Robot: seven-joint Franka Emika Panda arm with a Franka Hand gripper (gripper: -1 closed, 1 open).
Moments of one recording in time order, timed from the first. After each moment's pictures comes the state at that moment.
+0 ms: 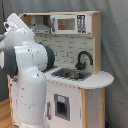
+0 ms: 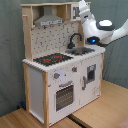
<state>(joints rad) -1.45 0.20 2.53 -1.97 -2.32 1.31 0.33</state>
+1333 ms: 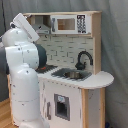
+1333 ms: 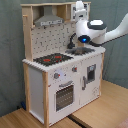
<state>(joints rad) -1.45 0.06 2.42 -1.84 -2.18 1.34 0.65</state>
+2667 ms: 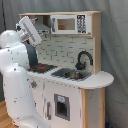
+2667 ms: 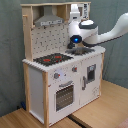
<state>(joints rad) -1.52 -0.13 2.35 -1.69 -1.97 1.48 0.89</state>
